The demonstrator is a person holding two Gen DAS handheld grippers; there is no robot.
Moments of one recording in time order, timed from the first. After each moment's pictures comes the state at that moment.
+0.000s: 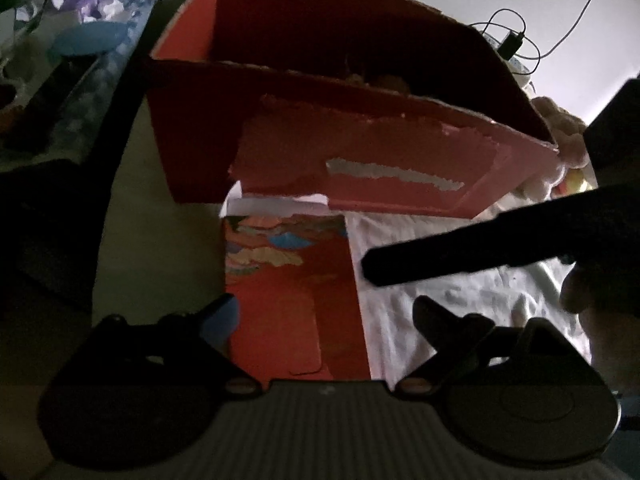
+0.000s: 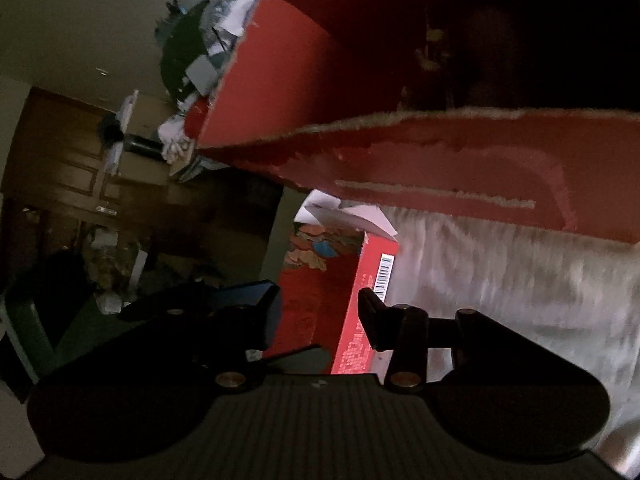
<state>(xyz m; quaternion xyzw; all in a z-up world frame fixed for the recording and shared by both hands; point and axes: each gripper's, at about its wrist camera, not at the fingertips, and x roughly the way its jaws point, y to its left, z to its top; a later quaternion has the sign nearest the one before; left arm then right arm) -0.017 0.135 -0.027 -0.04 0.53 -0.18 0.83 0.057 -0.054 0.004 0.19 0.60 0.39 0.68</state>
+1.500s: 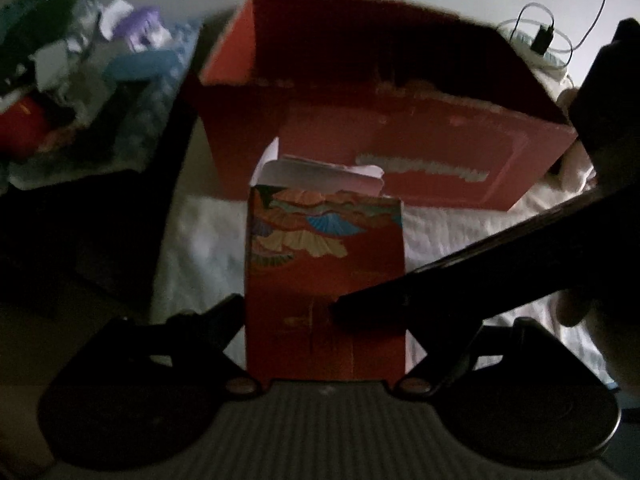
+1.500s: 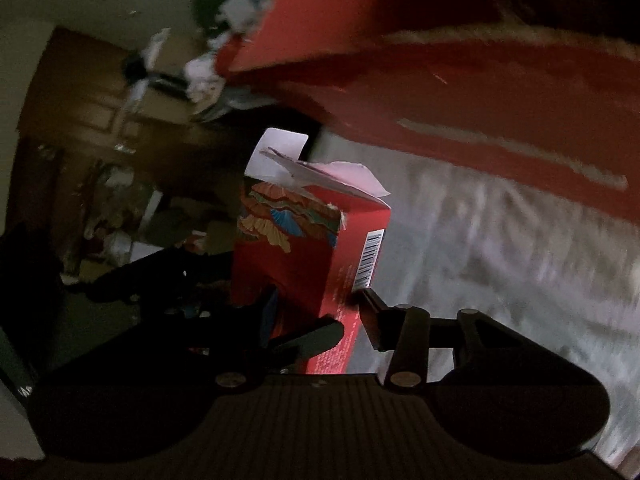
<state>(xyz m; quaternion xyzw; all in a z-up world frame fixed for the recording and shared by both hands) -0.045 0.120 0.008 0.02 0.51 -0.10 0.85 0.042 -0.061 0.012 0.13 0.60 0.46 0.64</state>
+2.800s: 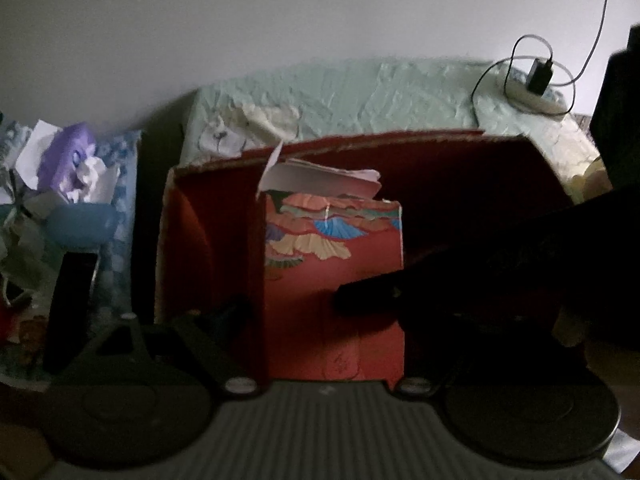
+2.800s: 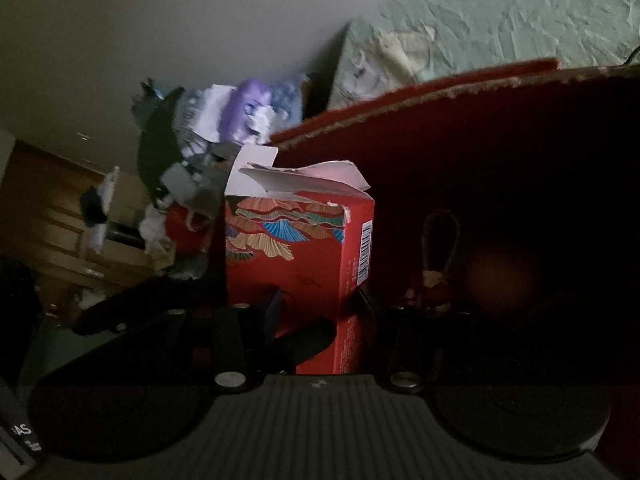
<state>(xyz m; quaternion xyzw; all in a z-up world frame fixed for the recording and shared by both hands) 0.147 0.086 0.026 0.09 0.48 -0.17 0.86 0.193 -0.058 0.034 0.22 0.55 0.34 0.73</state>
